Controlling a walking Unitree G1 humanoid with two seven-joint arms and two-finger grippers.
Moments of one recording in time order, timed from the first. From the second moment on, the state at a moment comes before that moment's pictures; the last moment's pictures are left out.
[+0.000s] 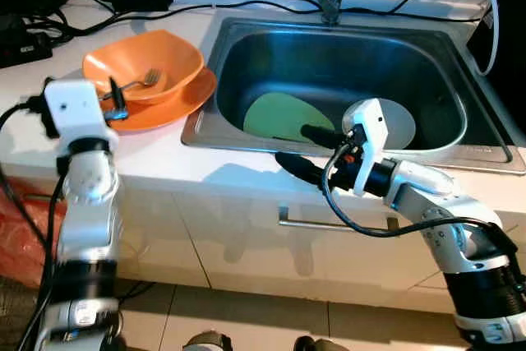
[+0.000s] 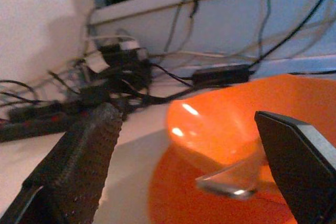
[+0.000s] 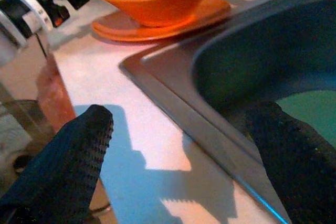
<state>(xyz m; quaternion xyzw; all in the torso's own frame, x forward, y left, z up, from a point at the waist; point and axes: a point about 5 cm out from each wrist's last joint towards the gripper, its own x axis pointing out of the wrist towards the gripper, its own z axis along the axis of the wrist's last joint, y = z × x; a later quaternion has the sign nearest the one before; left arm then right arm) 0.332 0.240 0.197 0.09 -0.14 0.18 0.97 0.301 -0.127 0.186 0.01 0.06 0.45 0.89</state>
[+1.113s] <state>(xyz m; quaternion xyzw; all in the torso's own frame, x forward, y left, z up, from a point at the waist) 0.349 0.226 0.194 0.03 -0.15 0.07 0.99 0.319 -0.161 0.195 0.00 0.03 0.40 0.92</state>
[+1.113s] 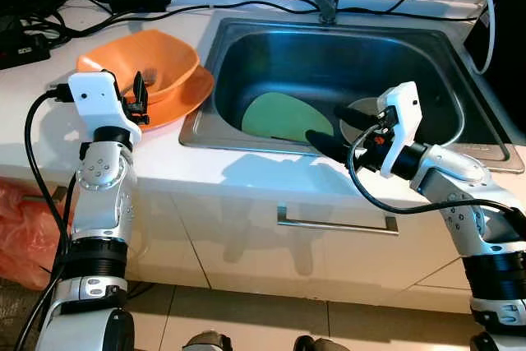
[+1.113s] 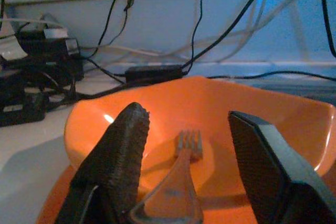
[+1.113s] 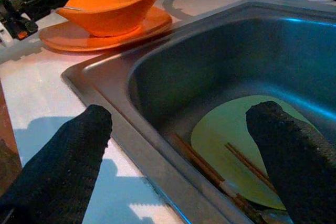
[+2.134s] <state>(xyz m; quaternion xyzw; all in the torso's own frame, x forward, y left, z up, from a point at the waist) 0.348 0.225 0.203 0.03 -0.19 0.07 0.98 0.322 -0.157 0.203 0.00 0.02 0.40 0.91</state>
